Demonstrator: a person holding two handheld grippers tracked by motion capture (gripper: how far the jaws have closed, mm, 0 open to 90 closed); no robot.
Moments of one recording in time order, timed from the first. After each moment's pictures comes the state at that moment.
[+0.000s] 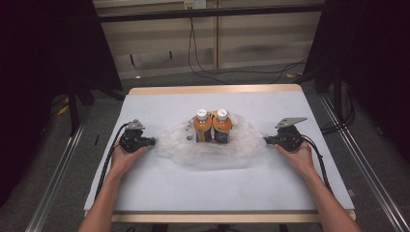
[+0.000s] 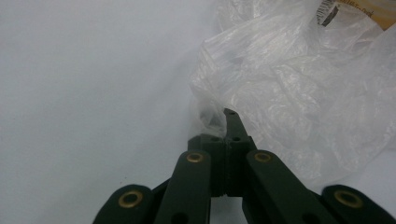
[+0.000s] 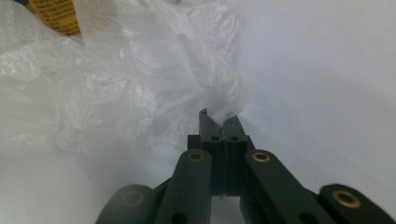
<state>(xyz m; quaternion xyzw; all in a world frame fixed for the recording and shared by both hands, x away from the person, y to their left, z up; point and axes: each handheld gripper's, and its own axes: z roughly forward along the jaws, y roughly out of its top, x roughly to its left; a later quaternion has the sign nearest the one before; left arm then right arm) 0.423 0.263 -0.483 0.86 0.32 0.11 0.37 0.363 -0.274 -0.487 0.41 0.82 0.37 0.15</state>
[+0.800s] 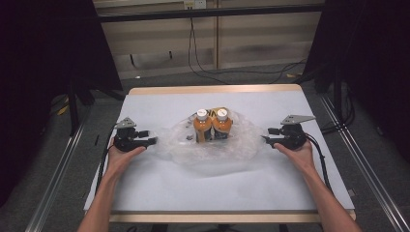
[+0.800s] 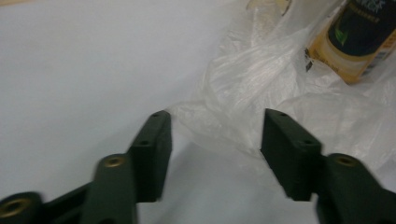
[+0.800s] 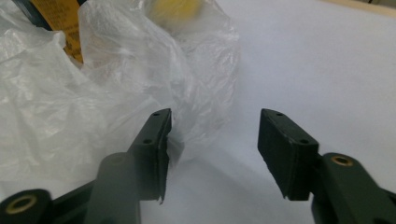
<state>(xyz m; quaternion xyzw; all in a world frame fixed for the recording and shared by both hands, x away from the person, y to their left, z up) 0.414 0.278 -0.468 0.82 0.35 0.11 0.45 0.356 -0.279 -0.470 0.41 0.78 0.44 0.16</state>
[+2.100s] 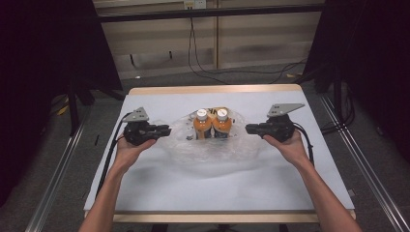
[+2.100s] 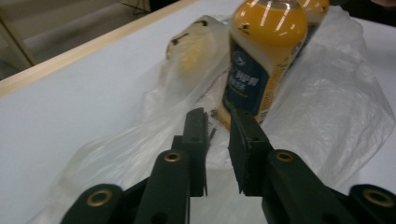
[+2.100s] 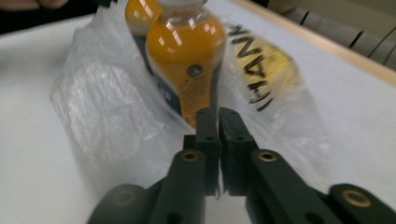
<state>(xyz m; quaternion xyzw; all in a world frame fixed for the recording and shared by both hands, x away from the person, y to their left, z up) 0.398 0.212 -0.409 0.85 0.22 0.10 0.47 0.355 -0.222 -0.407 0.29 0.82 0.47 0.13</state>
